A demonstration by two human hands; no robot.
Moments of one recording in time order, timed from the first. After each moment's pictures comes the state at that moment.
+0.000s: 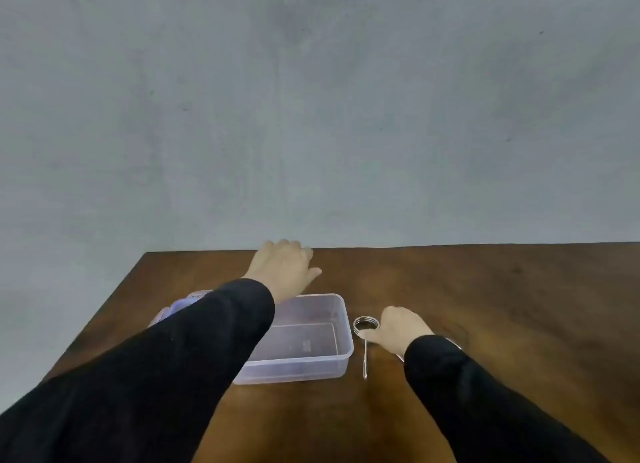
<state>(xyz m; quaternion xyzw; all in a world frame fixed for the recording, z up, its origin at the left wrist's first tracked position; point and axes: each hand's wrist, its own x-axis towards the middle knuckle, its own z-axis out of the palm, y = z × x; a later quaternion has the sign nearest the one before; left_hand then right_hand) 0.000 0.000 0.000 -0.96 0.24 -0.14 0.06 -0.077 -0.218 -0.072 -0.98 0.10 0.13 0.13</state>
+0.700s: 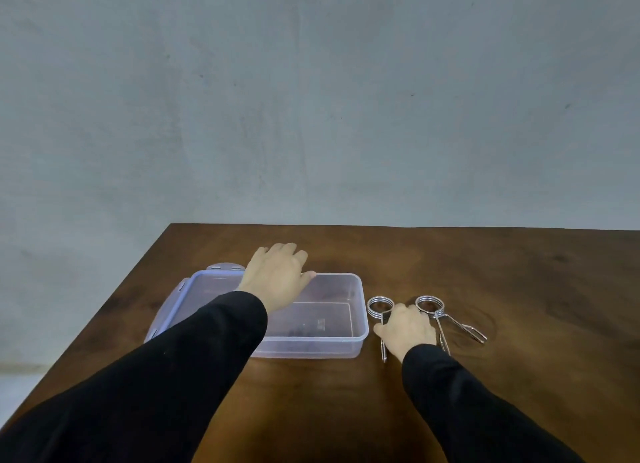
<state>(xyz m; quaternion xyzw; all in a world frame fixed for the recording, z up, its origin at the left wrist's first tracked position) -0.009 0.029 -0.056 -0.98 0.19 -0.11 0.02 -0.056 -0.210 -0.142 -0.97 0.21 0.06 0.13</state>
